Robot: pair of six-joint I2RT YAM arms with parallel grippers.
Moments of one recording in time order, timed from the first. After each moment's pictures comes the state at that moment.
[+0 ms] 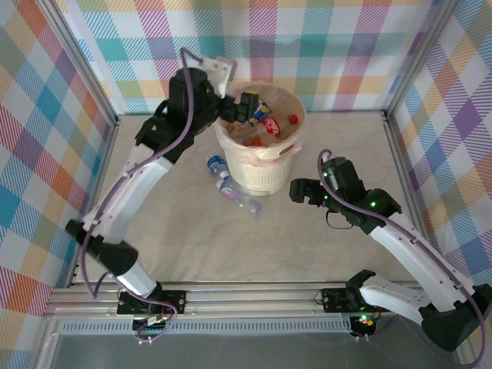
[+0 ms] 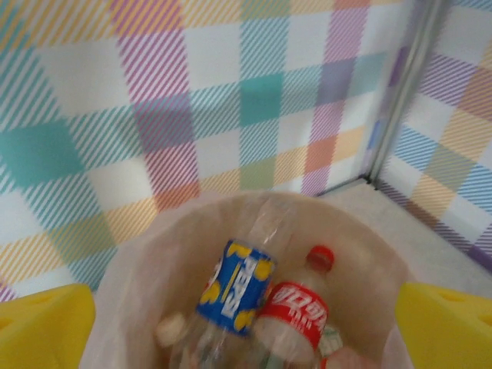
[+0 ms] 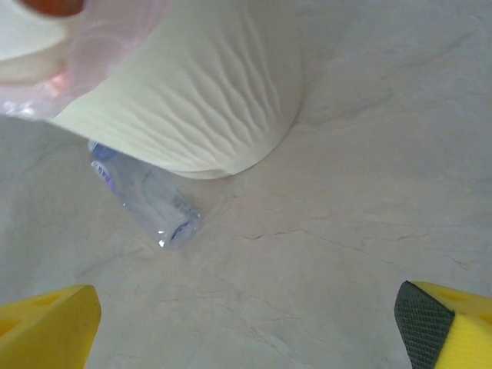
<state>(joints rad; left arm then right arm) -0.60 1.56 1.90 -0.55 -0.13 -0.06 0.63 1.00 1.05 -0.83 0.14 0.54</state>
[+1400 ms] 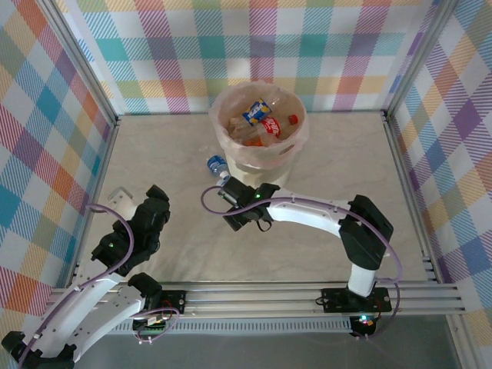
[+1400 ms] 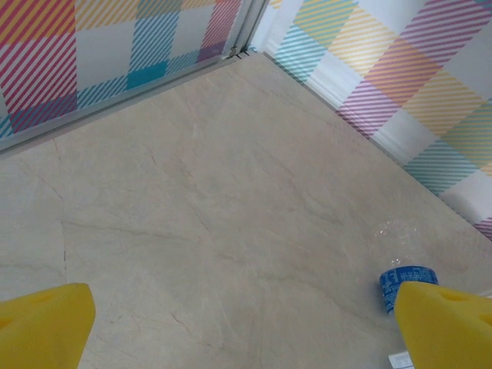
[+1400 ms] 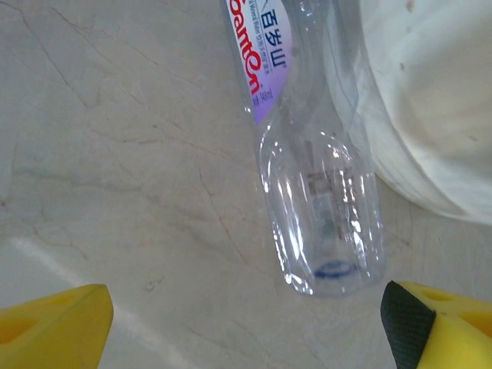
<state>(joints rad) -0.58 0.63 0.70 -0.79 -0.91 -1.06 1.04 1.81 1.36 -0.70 0.31 0.20</state>
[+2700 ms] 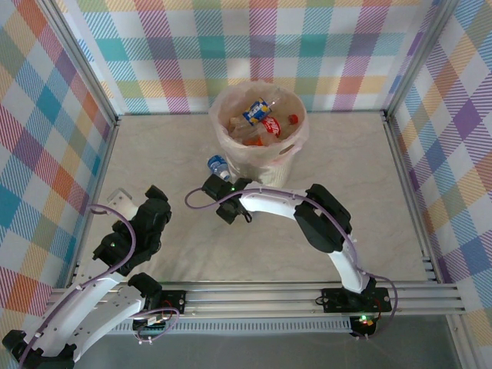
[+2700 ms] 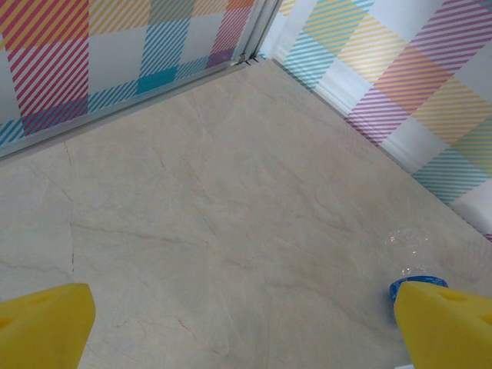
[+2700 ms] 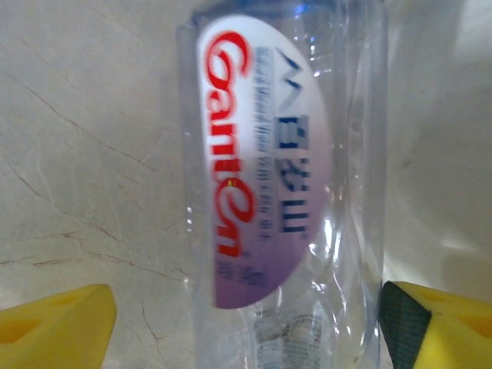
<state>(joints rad) -0.58 0.64 0.68 -0.79 -0.94 -1.07 1.00 2.14 1.61 -0.73 0.41 0.05</state>
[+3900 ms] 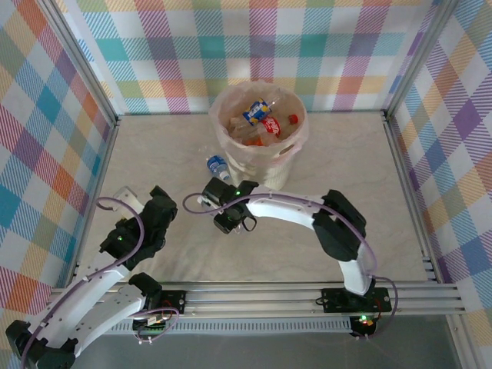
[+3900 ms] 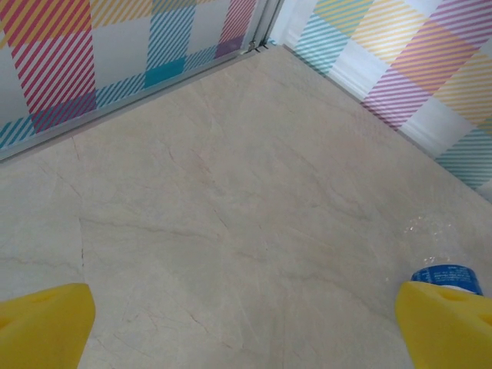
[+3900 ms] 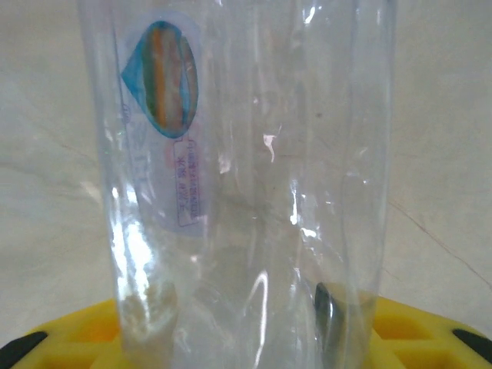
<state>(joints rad) -0.58 0.72 0.68 -0.79 -0.94 -1.08 1.05 1.95 1.54 -0.79 0.08 0.13</state>
